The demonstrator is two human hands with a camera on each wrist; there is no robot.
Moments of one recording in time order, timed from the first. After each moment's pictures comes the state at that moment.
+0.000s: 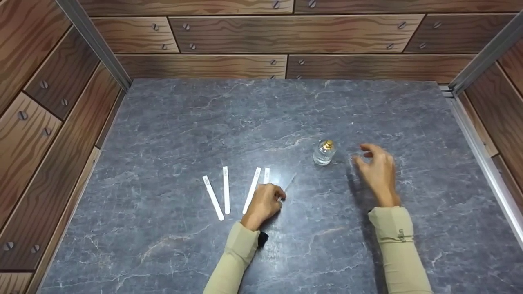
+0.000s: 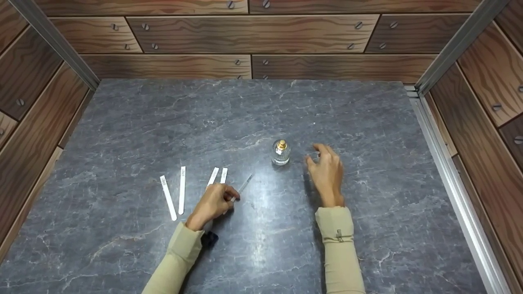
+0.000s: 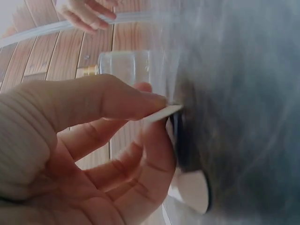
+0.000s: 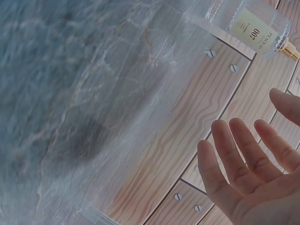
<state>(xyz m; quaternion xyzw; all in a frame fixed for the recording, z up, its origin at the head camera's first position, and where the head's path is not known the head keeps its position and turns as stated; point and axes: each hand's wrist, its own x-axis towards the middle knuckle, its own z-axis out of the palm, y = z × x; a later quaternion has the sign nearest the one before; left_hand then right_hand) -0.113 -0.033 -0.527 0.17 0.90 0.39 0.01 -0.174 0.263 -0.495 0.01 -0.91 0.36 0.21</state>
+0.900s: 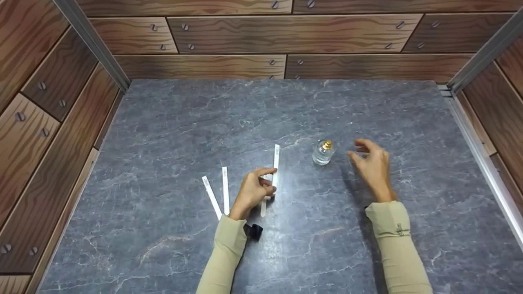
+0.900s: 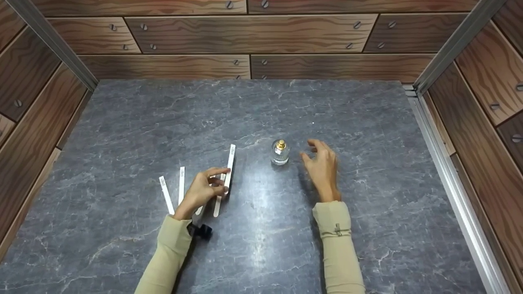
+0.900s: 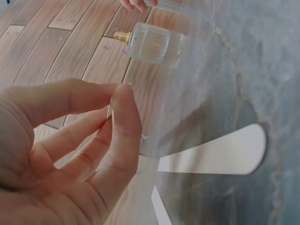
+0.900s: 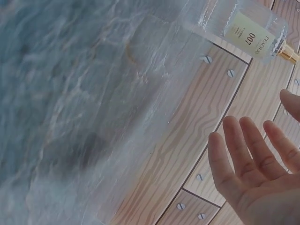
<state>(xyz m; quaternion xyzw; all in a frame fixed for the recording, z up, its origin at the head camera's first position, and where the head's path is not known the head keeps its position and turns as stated) -0.133 -0.056 -0.519 0.02 0.75 0.66 0.12 -0.184 0.258 -0.497 0.03 -0.88 0.42 0.21</state>
